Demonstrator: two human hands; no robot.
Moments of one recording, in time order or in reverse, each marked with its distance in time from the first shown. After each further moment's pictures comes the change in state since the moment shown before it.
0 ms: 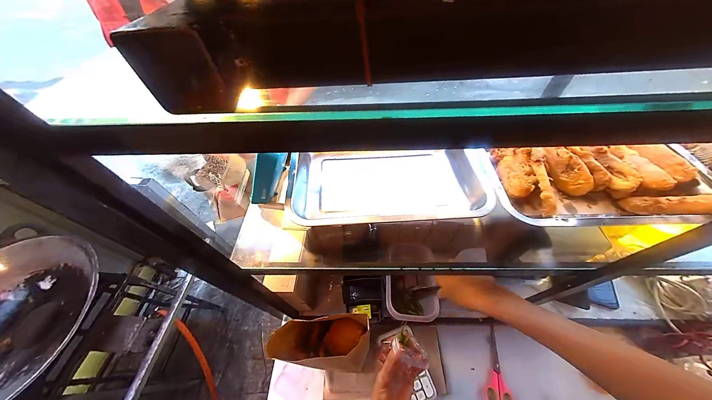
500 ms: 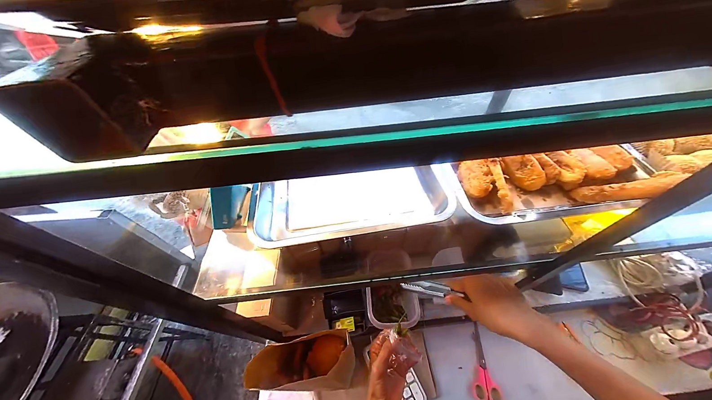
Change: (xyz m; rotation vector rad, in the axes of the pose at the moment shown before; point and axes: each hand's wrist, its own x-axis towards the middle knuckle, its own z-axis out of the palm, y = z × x) left_hand 0.030 -0.009 0.015 0.183 -0.045 -0.059; right_hand -0.055 0.063 0.020 0.163 0.155 0.090
